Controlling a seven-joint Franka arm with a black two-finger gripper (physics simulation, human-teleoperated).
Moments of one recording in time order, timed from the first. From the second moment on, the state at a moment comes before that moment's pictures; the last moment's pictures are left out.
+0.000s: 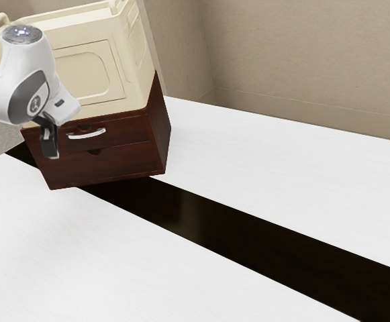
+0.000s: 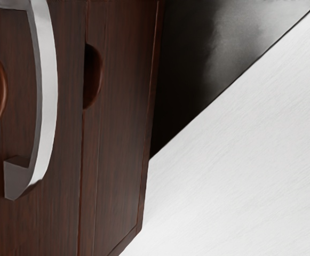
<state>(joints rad) 0.03 0.16 0.48 -1.58 0.31 2.04 1.15</state>
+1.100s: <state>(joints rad) 0.03 0.29 0.47 -1.52 0.24 2.12 1.17</state>
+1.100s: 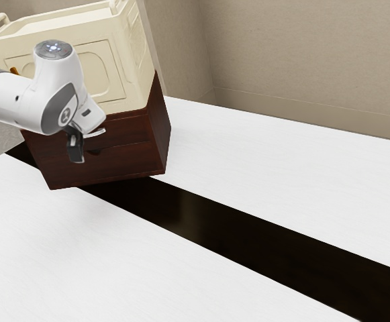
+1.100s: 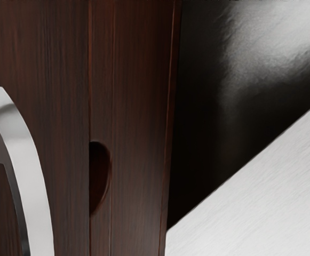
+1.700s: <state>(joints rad) 0.00 0.20 0.47 -1.64 0.23 2.12 1.18</state>
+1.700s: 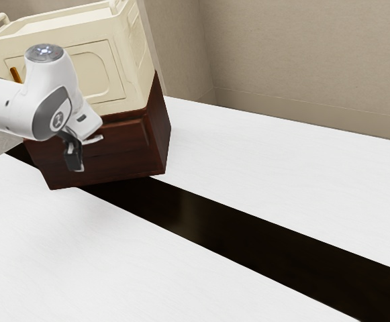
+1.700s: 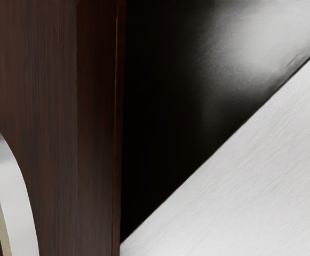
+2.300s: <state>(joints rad) -0.06 -0.01 0.48 -1.86 0.27 2.11 1.18</state>
